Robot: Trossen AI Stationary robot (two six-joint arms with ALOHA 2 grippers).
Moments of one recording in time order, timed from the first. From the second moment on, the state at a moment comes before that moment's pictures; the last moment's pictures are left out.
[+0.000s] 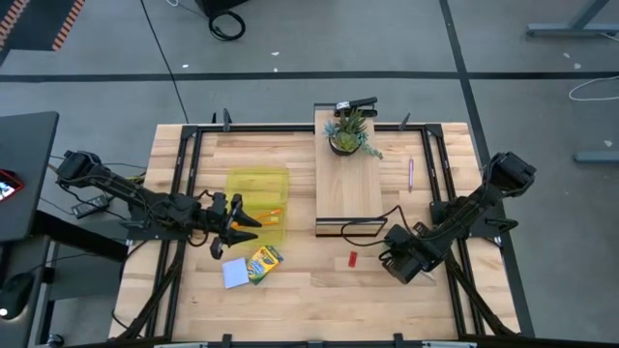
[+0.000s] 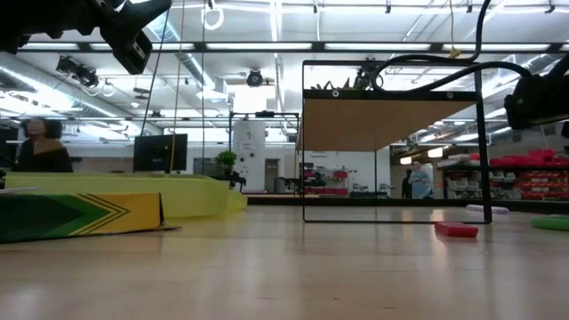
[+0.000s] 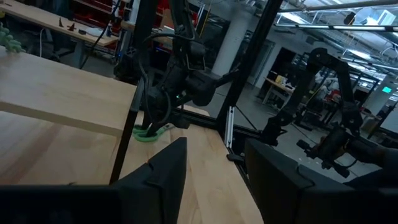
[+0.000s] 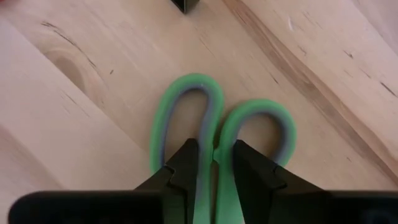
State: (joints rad) left arm -0.36 0.80 0.25 0.62 -0.19 -0.37; right arm 0.70 1.53 0.66 -0.74 0.25 1.51
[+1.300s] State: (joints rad) left arm -0.39 0.80 0.25 0.62 -0.30 0.12; right arm 0.67 1.53 1.20 -0.52 0.50 0.75
